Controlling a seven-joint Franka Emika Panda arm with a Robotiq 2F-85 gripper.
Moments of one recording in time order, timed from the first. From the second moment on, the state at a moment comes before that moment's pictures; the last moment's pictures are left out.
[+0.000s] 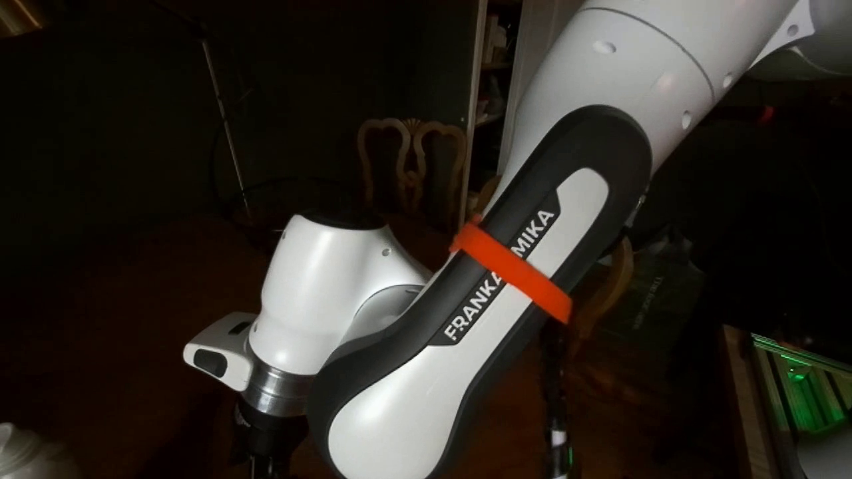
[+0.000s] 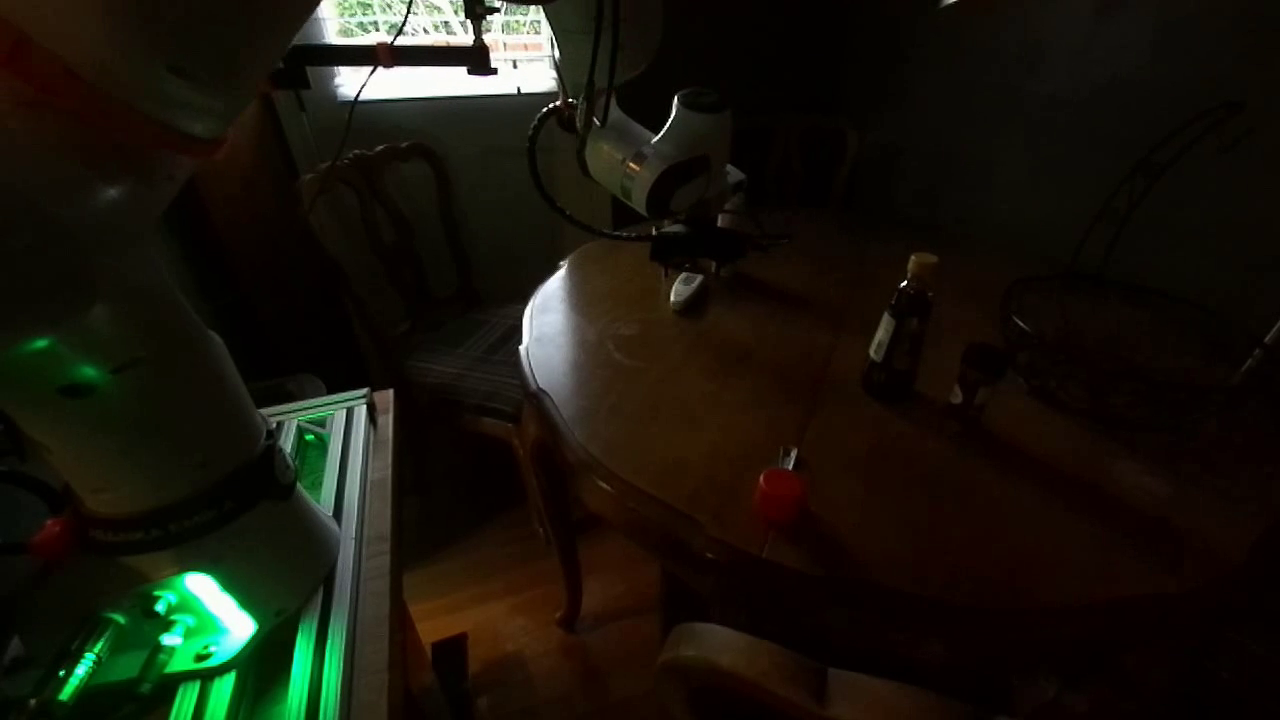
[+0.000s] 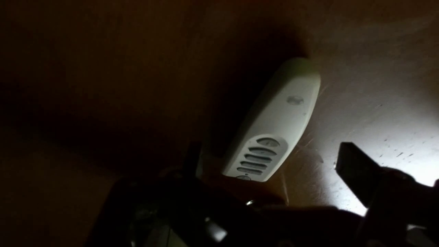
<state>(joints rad) 0.19 0.79 0.37 -1.78 -0.01 2.88 -0.75</state>
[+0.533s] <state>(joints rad) 0.26 0.91 0.35 -1.63 -0.08 2.85 -0.65</state>
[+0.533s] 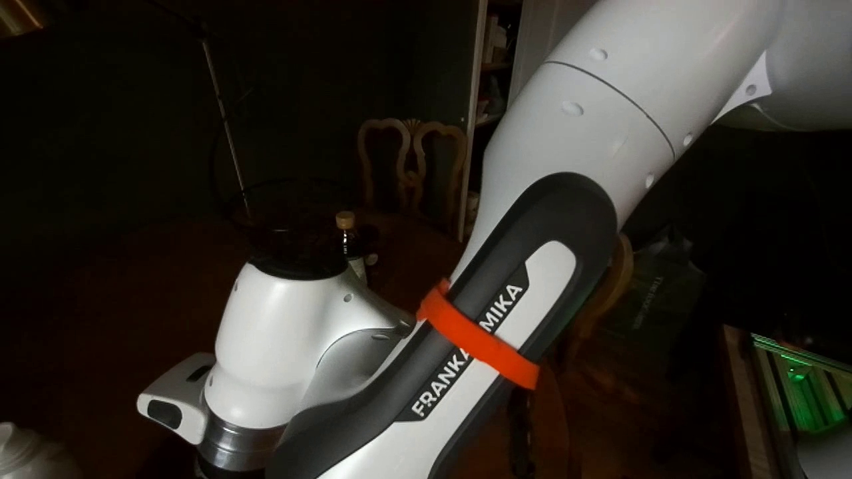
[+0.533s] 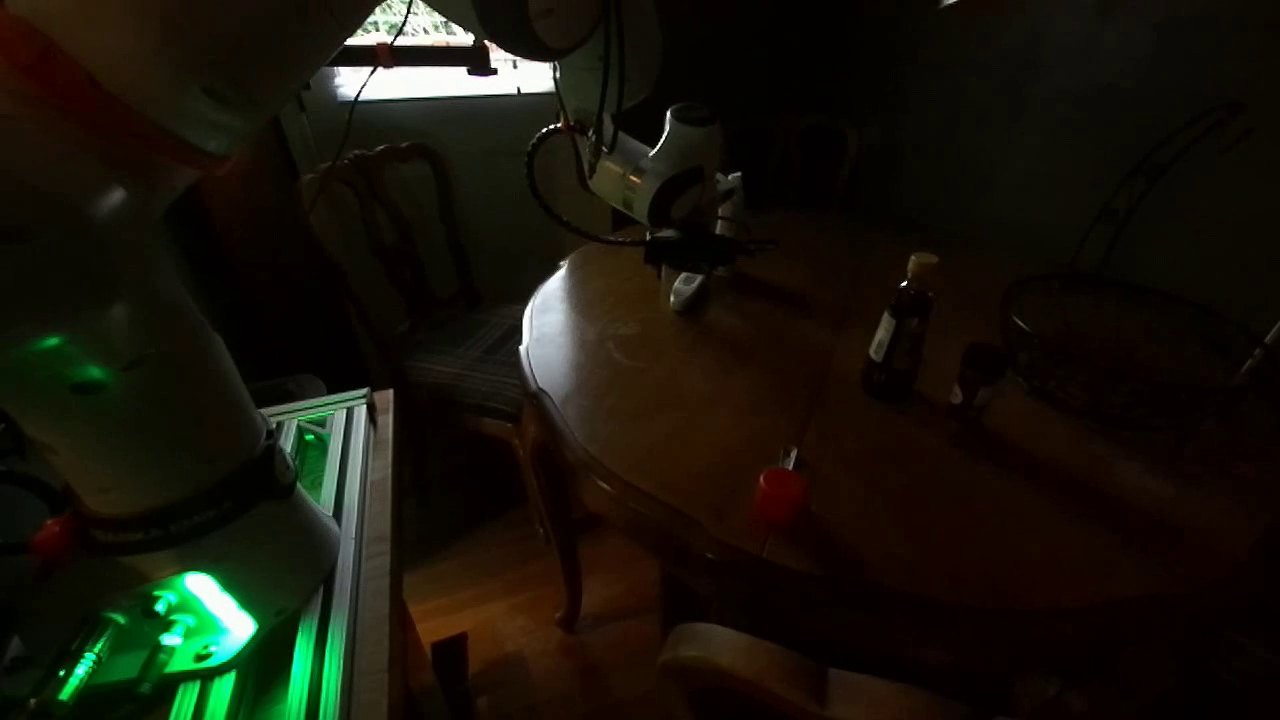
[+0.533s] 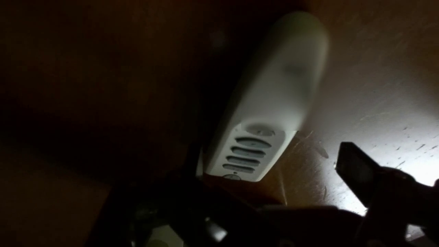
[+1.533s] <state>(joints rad) 0.21 0.87 0.42 -1.56 -0.15 2.65 -0.75</state>
